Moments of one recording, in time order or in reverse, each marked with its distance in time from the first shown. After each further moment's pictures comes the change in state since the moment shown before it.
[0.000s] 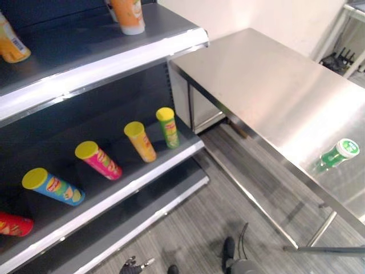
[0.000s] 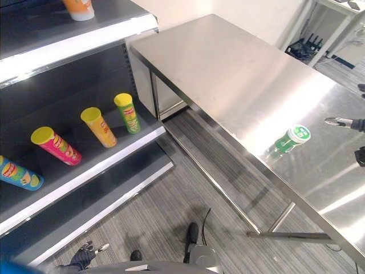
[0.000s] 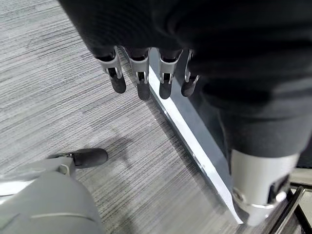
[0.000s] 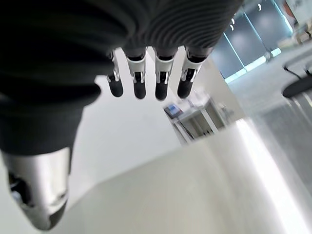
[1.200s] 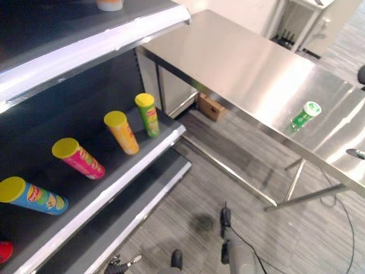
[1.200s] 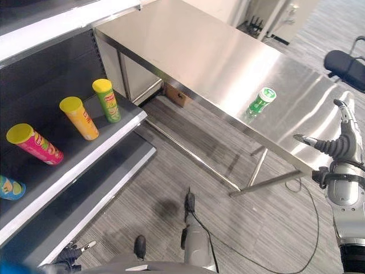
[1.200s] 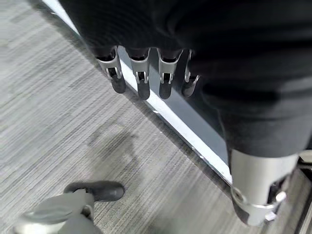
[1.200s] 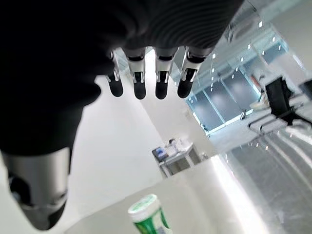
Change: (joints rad) left arm 0.004 0.076 0.067 0.002 0.001 0.012 0.038; right arm 0.284 0.389 -0.240 -0.438 -0.304 -0.027 -0.285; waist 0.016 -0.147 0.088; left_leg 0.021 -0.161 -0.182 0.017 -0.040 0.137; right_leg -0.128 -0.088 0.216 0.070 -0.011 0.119
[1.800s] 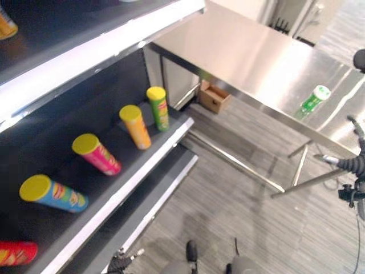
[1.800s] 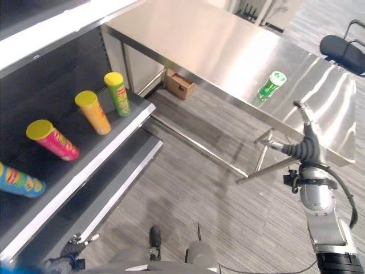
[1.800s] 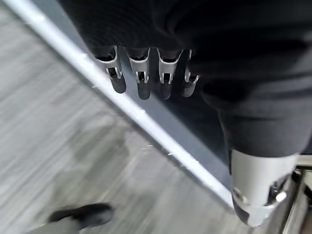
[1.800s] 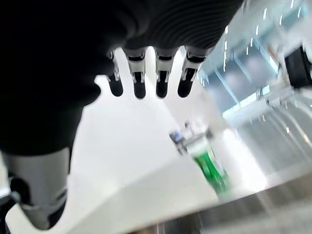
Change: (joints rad) left arm -0.040 0.008 0.029 -0.062 0.002 -0.001 -0.001; right arm -0.003 0.121 0.050 -0.278 -0.137 0.005 0.030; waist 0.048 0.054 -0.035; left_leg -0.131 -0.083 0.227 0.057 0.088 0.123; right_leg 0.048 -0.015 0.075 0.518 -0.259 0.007
